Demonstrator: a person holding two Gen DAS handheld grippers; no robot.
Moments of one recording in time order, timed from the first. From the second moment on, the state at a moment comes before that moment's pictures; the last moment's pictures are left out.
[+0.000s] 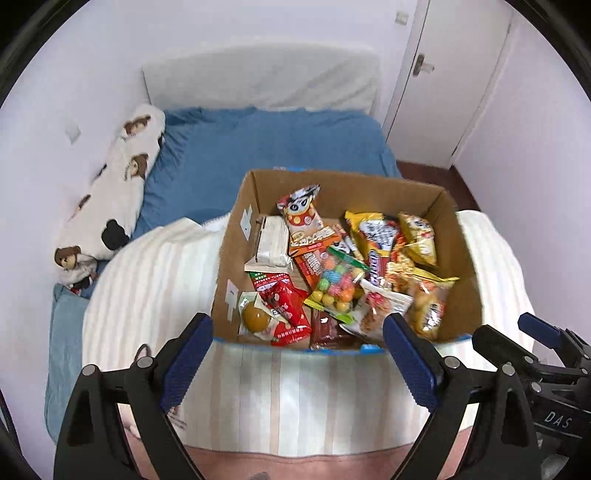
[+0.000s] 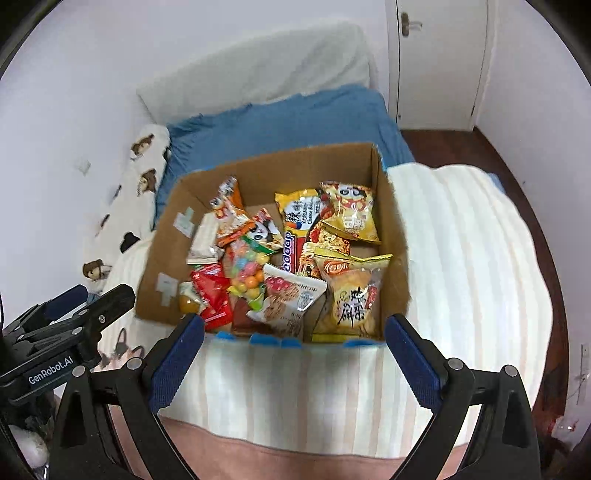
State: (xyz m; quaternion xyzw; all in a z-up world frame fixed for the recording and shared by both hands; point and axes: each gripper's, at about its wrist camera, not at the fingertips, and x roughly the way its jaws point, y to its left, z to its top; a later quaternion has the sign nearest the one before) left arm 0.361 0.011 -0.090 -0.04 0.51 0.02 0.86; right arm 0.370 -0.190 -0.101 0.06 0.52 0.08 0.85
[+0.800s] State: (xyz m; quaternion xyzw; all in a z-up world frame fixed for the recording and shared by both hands) left arm 0.179 0.000 0.014 -0.02 0.38 0.03 0.92; right arm 0.163 -0.200 0.026 0.02 0.39 0.08 0.91
